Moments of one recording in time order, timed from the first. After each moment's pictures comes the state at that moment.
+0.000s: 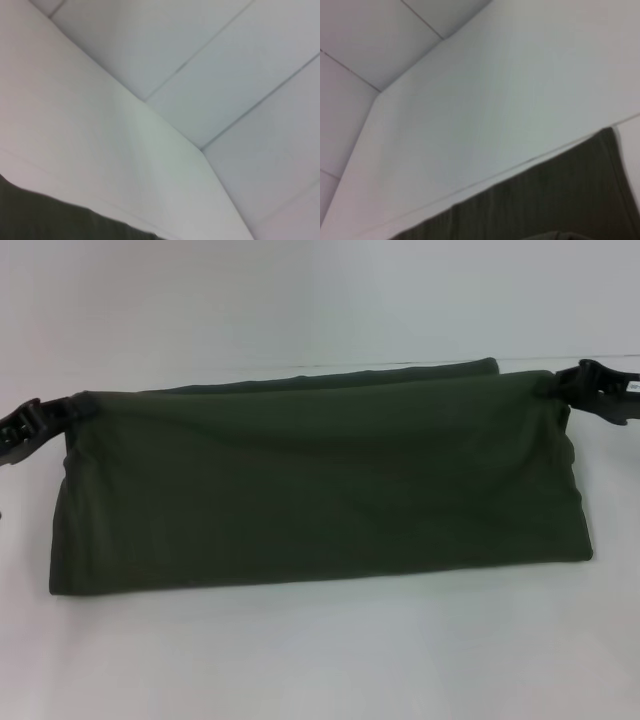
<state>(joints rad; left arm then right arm) -0.58 -2.05 0.19 0.63 2.09 1.38 -2.01 0.72 1.97 -0.47 -0.59 -2.25 -1.11 2.36</state>
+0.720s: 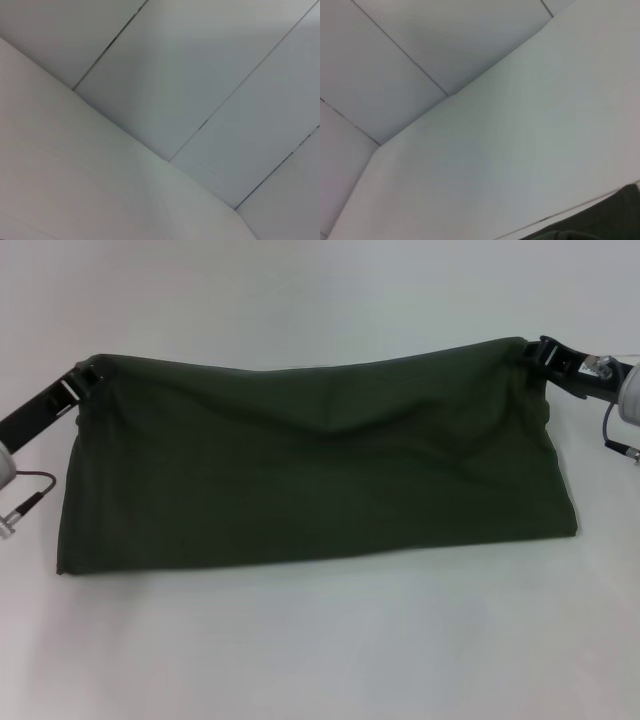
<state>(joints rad) -0.64 -2.13 0.20 0.49 1.85 1.08 -1.69 0.76 2.08 -0.47 -0.53 -2.04 -0.83 2.12</state>
